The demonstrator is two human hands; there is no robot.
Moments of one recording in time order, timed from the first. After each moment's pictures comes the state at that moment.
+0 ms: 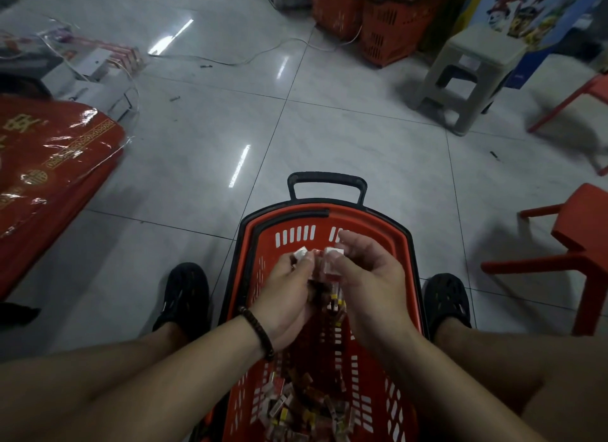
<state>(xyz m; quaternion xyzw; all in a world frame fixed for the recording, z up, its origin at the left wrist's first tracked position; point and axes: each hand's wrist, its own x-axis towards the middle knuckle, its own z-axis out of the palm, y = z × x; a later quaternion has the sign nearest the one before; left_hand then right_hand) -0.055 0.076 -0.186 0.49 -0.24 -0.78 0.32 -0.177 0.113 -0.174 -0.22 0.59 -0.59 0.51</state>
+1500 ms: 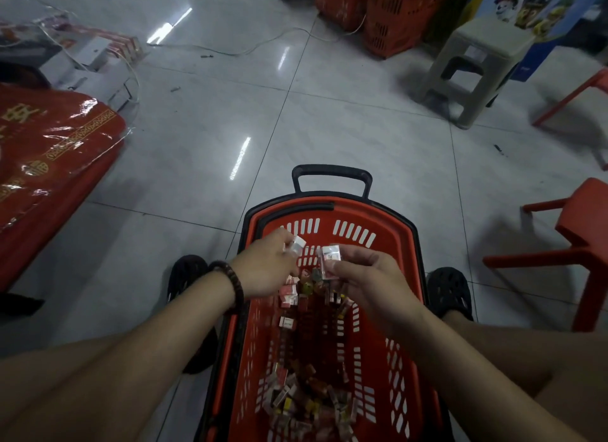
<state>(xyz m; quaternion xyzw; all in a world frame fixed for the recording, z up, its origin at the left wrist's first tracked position) -0.012 0.029 -0.166 0.56 -0.63 -0.54 0.03 -0.209 0.104 -0.202 -0.28 0.58 -0.42 0.64</state>
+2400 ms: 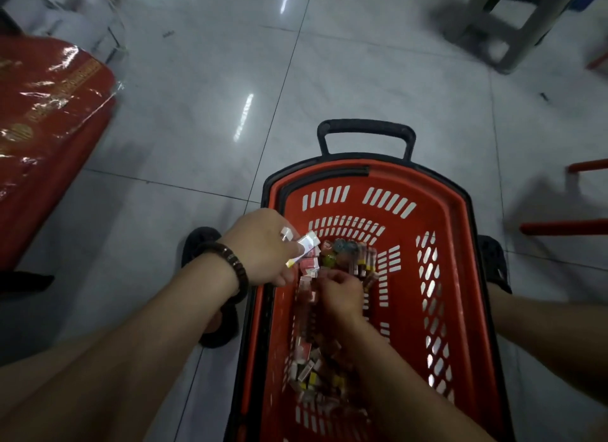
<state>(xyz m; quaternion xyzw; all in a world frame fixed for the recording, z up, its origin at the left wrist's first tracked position) 0.026 0.007 -0.185 0.60 -0.62 -0.50 -0.03 -0.110 0.102 -0.382 -0.13 0.76 -0.34 0.53</state>
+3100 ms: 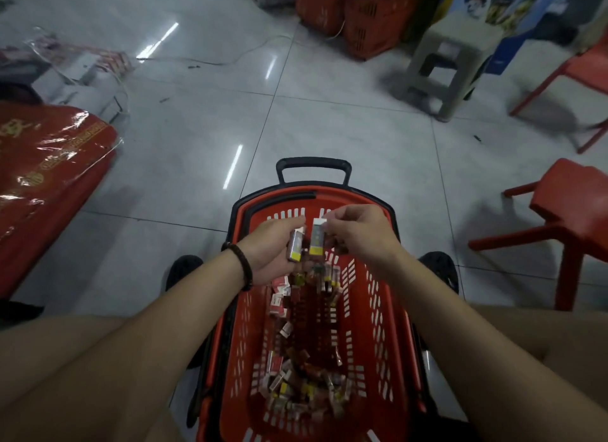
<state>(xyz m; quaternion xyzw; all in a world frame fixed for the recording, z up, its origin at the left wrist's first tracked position) -0.044 0.038 -0.177 0.48 -0.33 -0.79 0.16 -0.222 0.089 -0.169 -0.40 0.67 -0.39 0.49</state>
